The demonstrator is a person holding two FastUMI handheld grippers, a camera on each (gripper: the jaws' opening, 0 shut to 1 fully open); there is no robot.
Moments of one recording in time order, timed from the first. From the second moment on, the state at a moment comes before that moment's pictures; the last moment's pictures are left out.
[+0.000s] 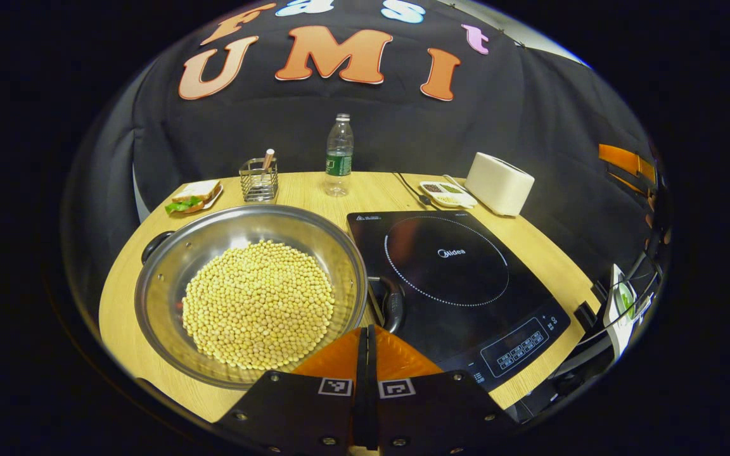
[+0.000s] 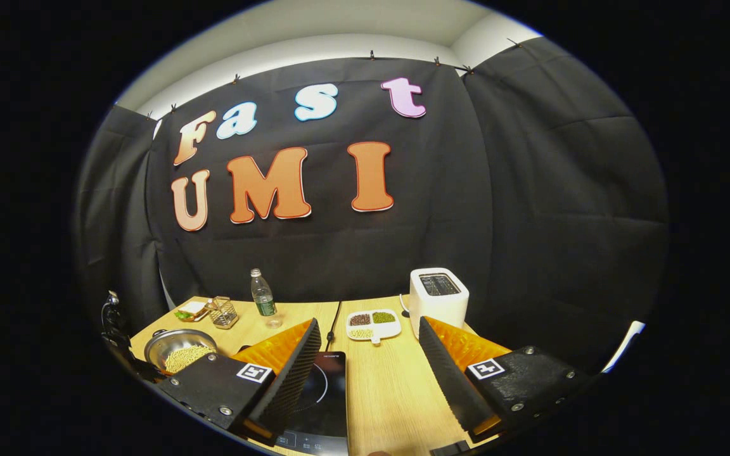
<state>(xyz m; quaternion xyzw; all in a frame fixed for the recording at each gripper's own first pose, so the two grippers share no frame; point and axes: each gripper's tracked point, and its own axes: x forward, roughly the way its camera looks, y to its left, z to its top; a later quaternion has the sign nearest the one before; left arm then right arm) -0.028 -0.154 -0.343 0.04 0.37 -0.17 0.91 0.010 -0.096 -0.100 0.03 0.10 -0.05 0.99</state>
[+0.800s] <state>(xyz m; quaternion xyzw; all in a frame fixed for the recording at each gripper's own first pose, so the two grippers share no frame) 0.007 -0.169 -0.352 0.03 0.37 -0.18 0.91 0.014 -0.103 -0.111 0.02 0.11 -0.07 0.99</state>
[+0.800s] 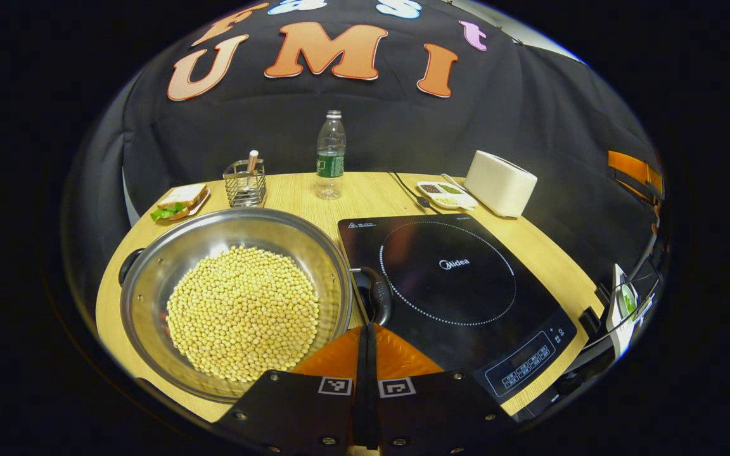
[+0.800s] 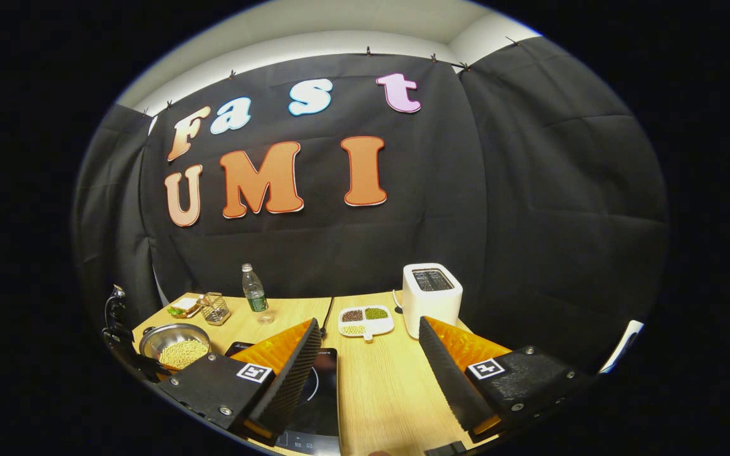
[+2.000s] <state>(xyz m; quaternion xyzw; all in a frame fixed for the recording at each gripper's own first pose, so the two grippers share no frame) 0.031 -0.007 -0.263 0.00 0.26 -0.10 0.96 0.018 0.037 -0.134 0.02 0.14 -0.03 0.99</state>
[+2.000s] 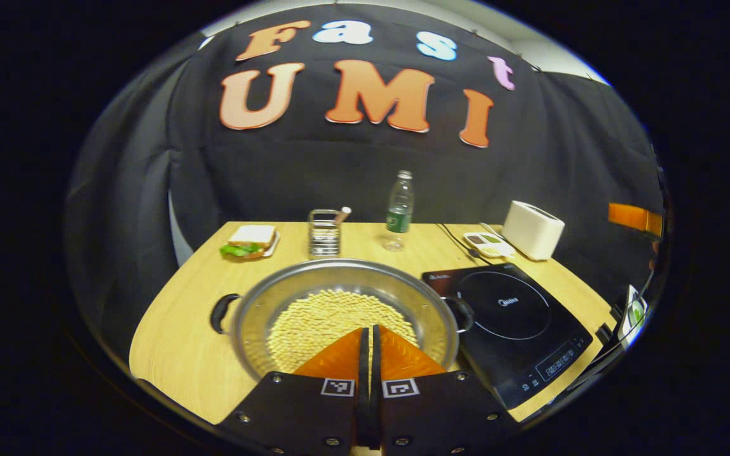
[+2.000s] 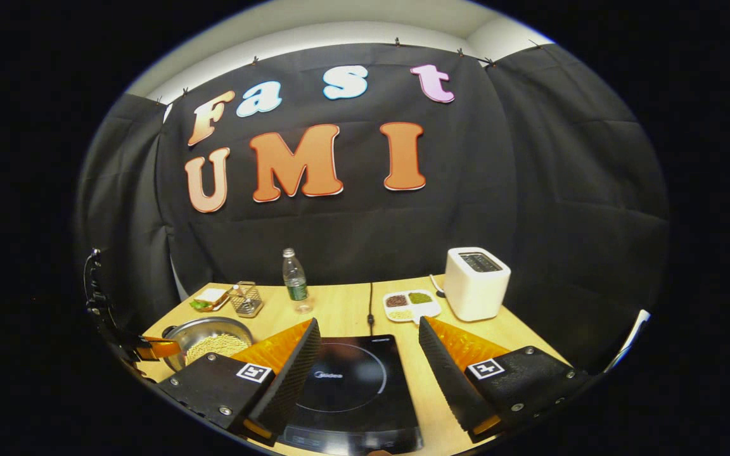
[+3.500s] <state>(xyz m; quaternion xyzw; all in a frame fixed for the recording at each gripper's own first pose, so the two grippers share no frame) 0.114 0.130 -0.343 0.02 0.30 -0.07 0.95 0.082 0.244 -0.336 0.01 0.35 0.00 0.94</state>
